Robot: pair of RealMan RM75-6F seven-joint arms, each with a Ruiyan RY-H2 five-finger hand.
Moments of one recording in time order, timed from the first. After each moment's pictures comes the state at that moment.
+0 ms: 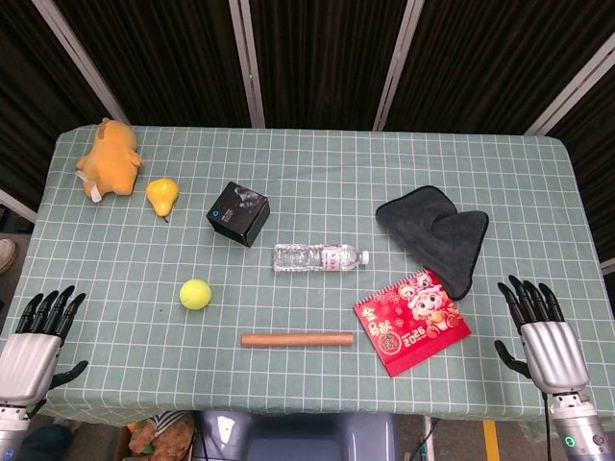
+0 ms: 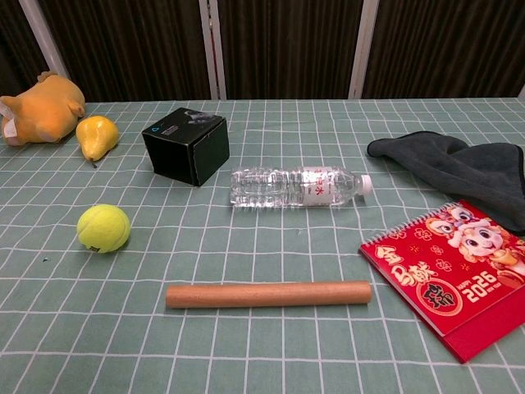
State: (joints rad) left arm -0.03 -1.18 0.04 -1.64 1.63 1.53 0.26; right arm 0.09 -1.10 0.03 -1.71 -1.58 1.44 -0.17
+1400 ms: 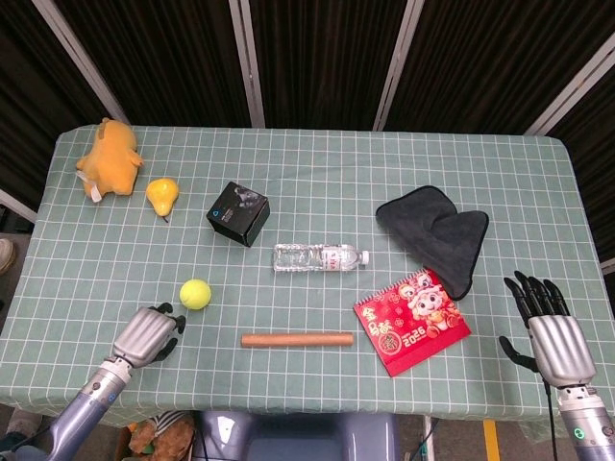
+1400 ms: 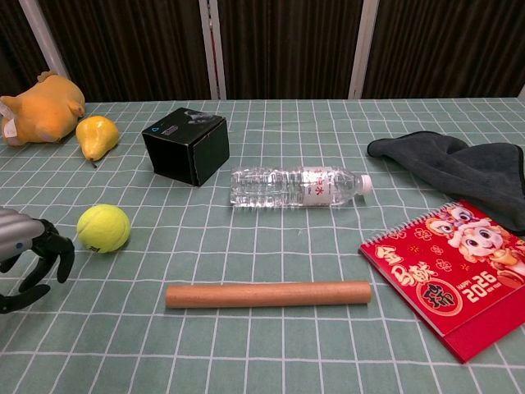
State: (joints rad) left arm -0.35 -1.38 -0.02 -1.60 1.48 0.99 0.43; right arm 0.12 -1.06 0.04 -1.70 -1.55 1.40 -0.05
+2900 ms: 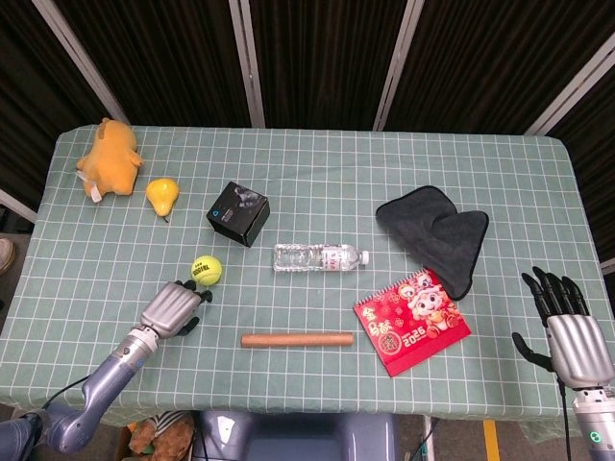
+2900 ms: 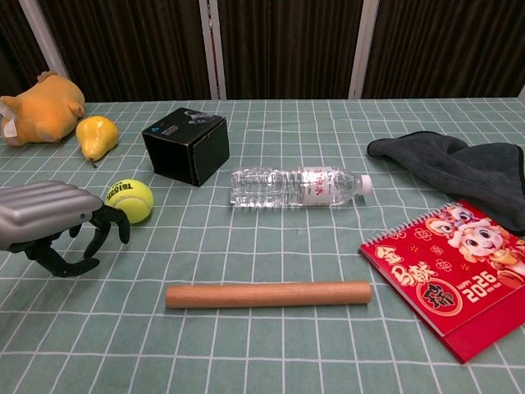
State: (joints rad) left arm -0.53 -1.44 -0.07 -1.52 1.34 0.87 0.46; right arm 0.10 -1.04 0.04 -1.67 -1.55 1.46 0.02
